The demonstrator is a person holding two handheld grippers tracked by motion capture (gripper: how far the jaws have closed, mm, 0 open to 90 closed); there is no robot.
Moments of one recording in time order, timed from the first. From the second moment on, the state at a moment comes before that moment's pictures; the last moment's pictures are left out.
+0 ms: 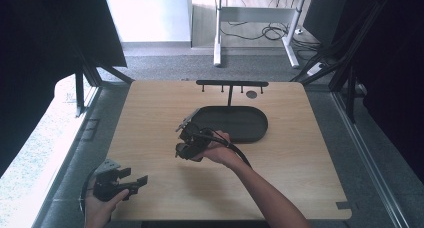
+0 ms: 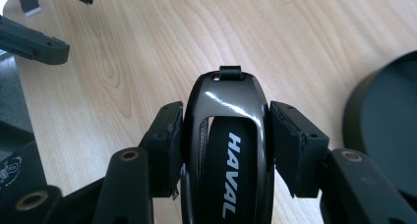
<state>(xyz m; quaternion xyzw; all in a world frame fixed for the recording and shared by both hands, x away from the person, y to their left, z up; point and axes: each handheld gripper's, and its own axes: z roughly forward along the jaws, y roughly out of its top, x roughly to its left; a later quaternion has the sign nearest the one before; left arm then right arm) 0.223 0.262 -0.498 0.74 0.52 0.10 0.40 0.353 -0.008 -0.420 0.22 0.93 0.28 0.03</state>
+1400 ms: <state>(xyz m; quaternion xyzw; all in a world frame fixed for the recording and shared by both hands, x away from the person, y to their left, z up) 0.223 0.261 -0.498 0.74 0.53 0.10 0.40 0.376 -0.061 -0.394 0.28 0.91 0.29 0.07</state>
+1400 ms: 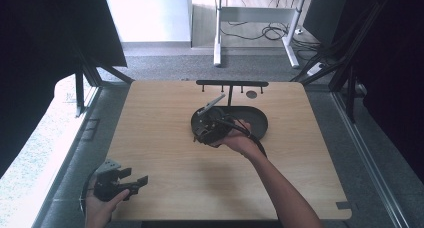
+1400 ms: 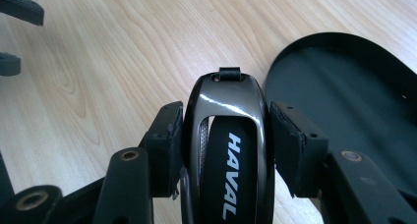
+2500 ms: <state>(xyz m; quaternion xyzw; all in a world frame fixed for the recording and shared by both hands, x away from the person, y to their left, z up) 0.223 0.260 -0.498 0.74 0.52 0.10 0.40 0.399 -0.091 -0.392 0.32 0.90 0.29 0.08</state>
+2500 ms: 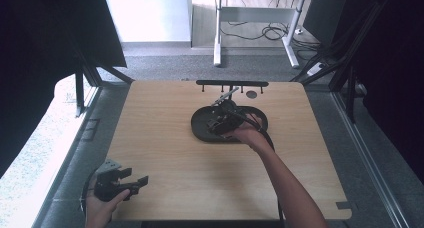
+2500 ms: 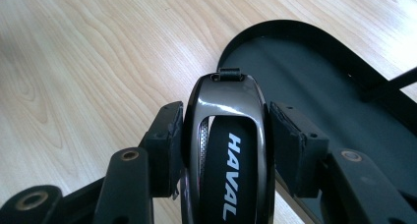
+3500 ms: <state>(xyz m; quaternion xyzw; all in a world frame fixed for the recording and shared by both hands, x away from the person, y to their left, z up) 0.224 0.260 -0.499 0.74 0.52 0.10 0.40 0.438 -0.116 -0.402 0.37 0.88 0.27 0.10</state>
